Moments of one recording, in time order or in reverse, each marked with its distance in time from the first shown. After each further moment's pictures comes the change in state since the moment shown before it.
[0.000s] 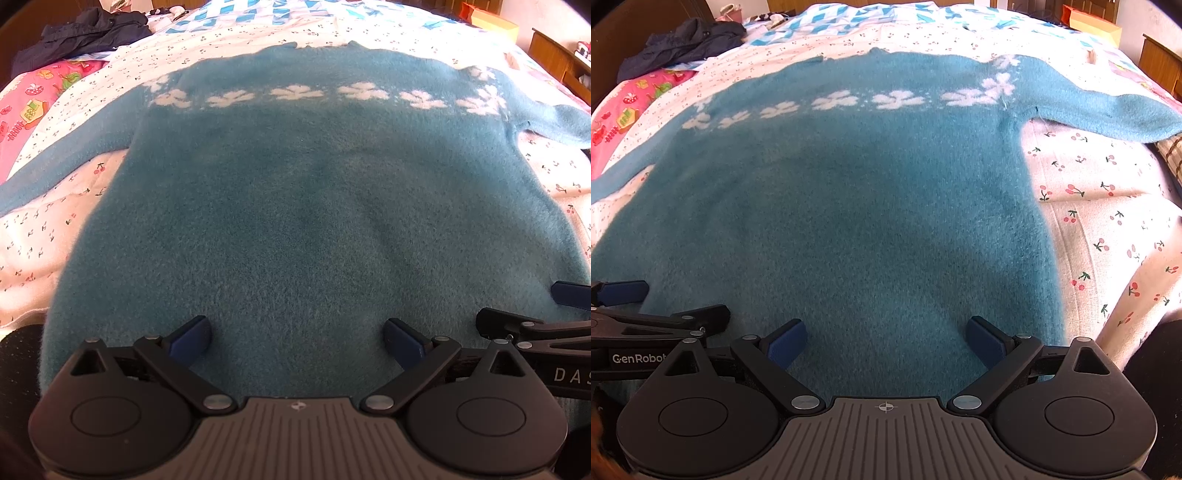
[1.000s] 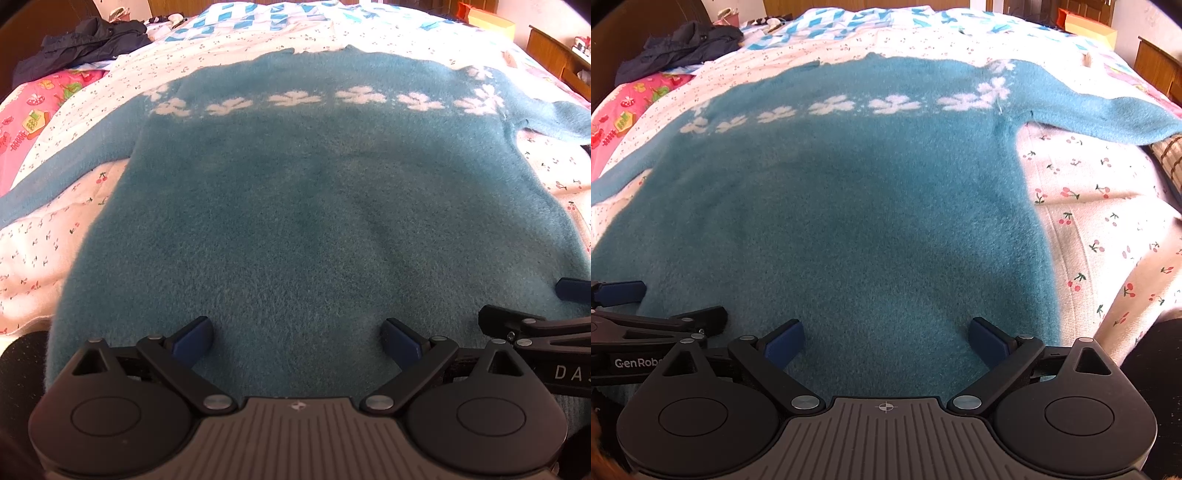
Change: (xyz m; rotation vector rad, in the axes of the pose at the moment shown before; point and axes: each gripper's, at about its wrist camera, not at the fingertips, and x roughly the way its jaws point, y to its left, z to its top) left arm -0.004 -0.002 -0.001 0.028 -0.022 0.017; right arm -0.007 0.002 0.001 0.001 -0.029 -0.021
